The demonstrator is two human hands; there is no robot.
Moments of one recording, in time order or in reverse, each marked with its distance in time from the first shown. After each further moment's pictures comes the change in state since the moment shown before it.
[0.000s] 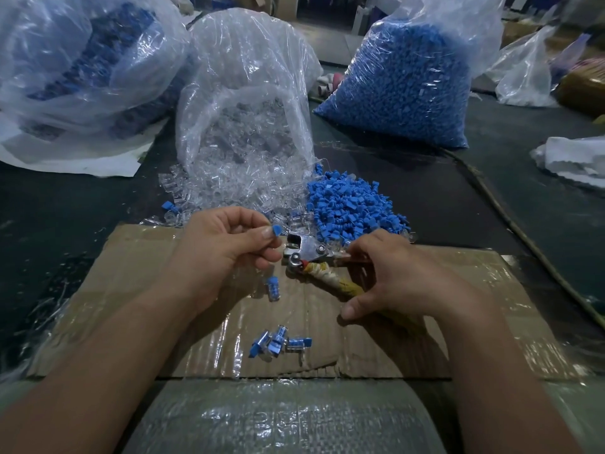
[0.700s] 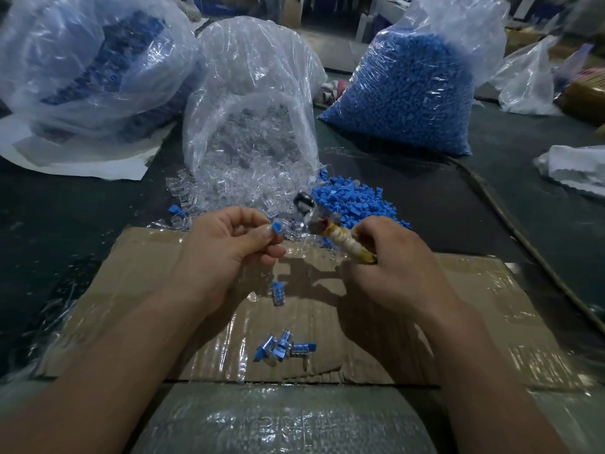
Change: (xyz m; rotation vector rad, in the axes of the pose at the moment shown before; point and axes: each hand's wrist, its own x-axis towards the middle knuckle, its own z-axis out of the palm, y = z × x) left_hand 0.003 -0.002 -0.002 -0.053 0.043 0.046; right_hand 0.002 -0.014 0.006 0.134 0.415 -0.076
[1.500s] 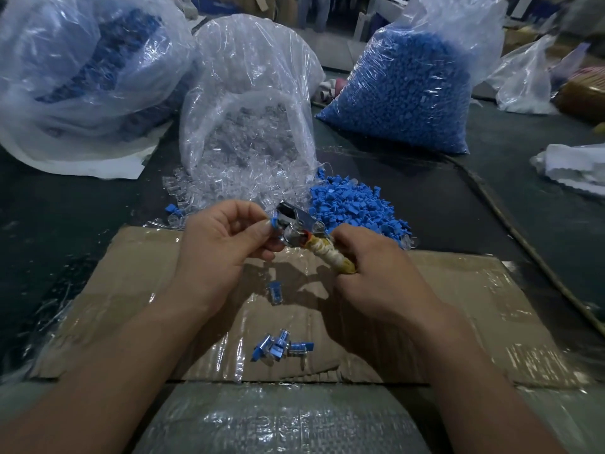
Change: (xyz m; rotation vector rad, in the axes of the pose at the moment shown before) left_hand -0.009 0.005 0.008 0.205 0.035 0.254; right_hand -0.003 -0.014 0.003 0.062 -0.156 -0.070
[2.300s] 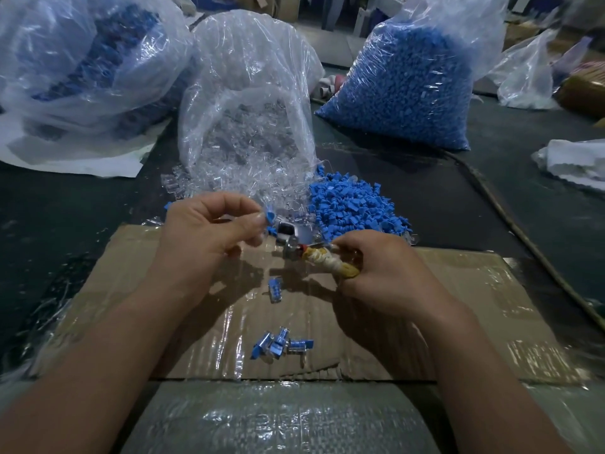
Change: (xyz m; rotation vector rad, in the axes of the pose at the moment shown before) left_hand 0.005 0.009 -0.015 0.066 -0.002 -0.067; right_hand 0.001 0.011 -0.003 -0.025 -0.012 0.067
